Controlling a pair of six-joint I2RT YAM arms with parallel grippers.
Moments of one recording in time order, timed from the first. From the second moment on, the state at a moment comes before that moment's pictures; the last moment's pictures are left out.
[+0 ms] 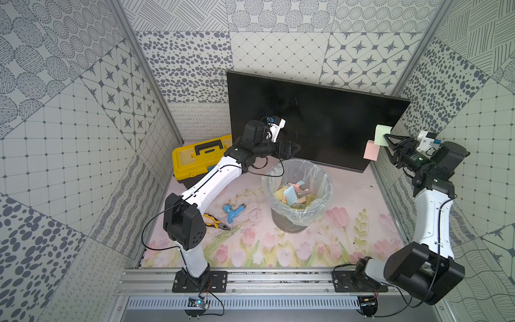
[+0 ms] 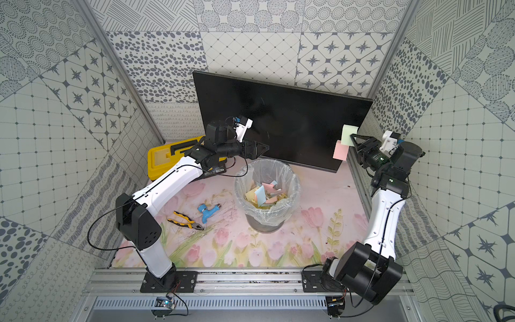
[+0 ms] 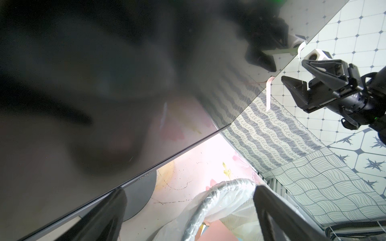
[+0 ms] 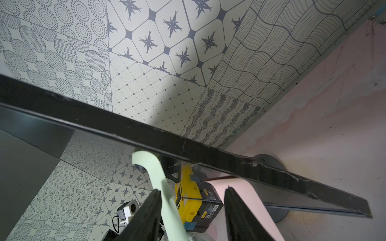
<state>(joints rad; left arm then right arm) -0.51 1.80 1.74 -0.28 0.51 -0.29 -0.56 1.27 1.25 -0.13 -0.93 1.05</state>
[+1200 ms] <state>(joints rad) -0.51 1.83 1.77 -0.30 0.52 -0.29 -0.52 1.14 1.27 -0.13 -0.96 0.95</state>
